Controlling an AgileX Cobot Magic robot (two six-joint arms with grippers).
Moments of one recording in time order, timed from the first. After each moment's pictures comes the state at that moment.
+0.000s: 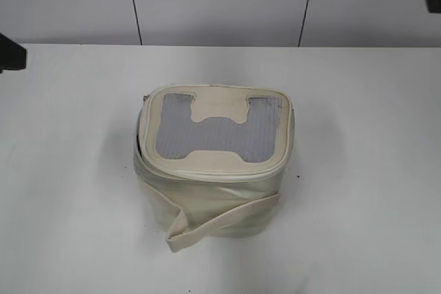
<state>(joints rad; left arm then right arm) -0.09 1.13 -0.86 -0.55 0.71 0.37 0.27 1.10 -1.00 0.02 0.61 -0.29</state>
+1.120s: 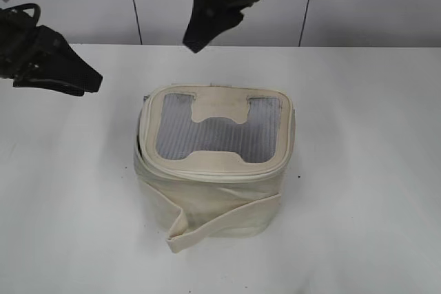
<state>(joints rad) -0.09 1.56 -1.05 -0.86 0.95 0.77 0.56 2.08 -2.01 0.48 1.21 -0.79</state>
